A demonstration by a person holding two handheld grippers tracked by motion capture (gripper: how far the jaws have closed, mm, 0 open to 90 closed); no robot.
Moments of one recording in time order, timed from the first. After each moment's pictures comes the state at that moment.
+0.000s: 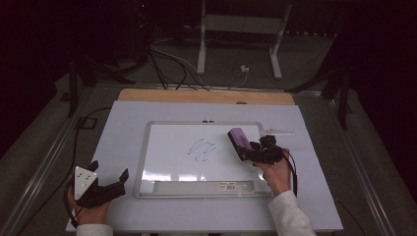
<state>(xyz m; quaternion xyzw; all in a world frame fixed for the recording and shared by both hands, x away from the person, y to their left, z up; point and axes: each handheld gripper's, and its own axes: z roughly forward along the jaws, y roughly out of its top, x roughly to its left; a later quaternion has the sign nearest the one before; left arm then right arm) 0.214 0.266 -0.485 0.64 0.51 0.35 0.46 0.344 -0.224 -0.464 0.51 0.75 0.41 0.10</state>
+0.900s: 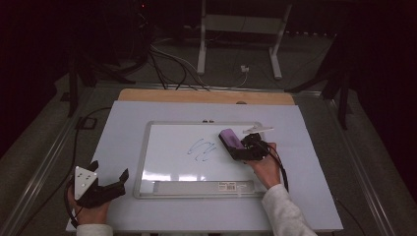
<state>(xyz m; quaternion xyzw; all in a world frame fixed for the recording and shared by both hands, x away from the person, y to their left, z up) 0.214 0.266 -0.485 0.64 0.50 0.35 0.46 0.367 -0.191 -0.481 0.46 0.80 0.35 0.13</state>
